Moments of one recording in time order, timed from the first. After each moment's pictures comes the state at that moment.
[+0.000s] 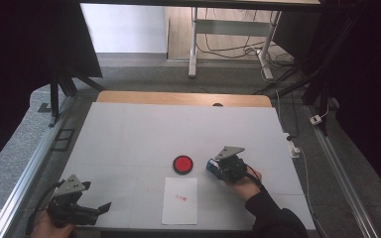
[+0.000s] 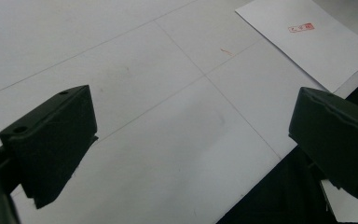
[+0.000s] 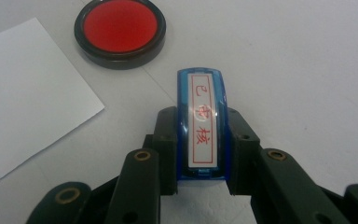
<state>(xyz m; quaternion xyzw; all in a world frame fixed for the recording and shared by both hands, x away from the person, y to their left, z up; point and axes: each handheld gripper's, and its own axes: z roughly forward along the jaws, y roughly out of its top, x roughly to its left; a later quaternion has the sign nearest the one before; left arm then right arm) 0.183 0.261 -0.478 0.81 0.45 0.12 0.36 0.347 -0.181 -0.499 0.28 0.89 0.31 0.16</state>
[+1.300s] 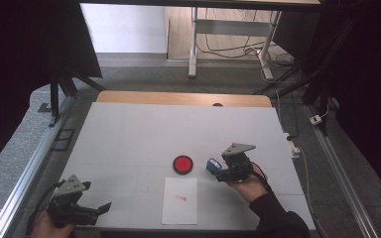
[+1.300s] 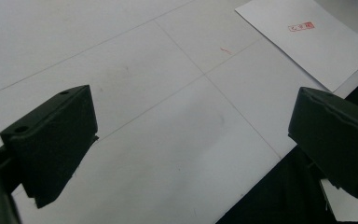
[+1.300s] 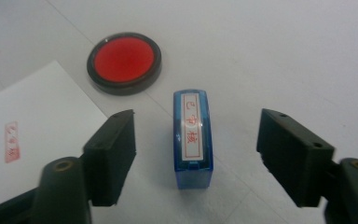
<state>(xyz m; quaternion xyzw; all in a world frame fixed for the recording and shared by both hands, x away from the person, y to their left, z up) 0.183 0.261 -0.479 0.81 0.45 0.12 0.36 0.342 -0.195 -0.480 0.32 0.86 0.37 0.15</state>
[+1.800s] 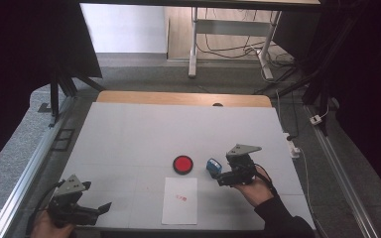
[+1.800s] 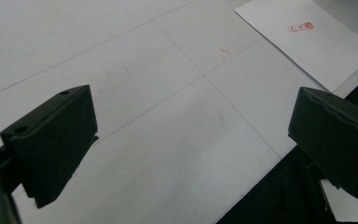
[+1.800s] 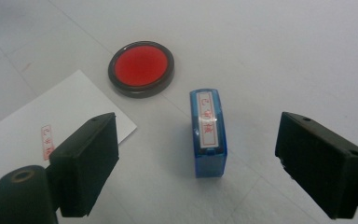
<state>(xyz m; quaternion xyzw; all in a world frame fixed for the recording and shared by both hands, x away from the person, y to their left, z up) 0.183 0.261 -0.479 0.81 0.44 0.12 0.36 0.327 -0.199 -0.466 0.33 0.85 0.38 0.13</state>
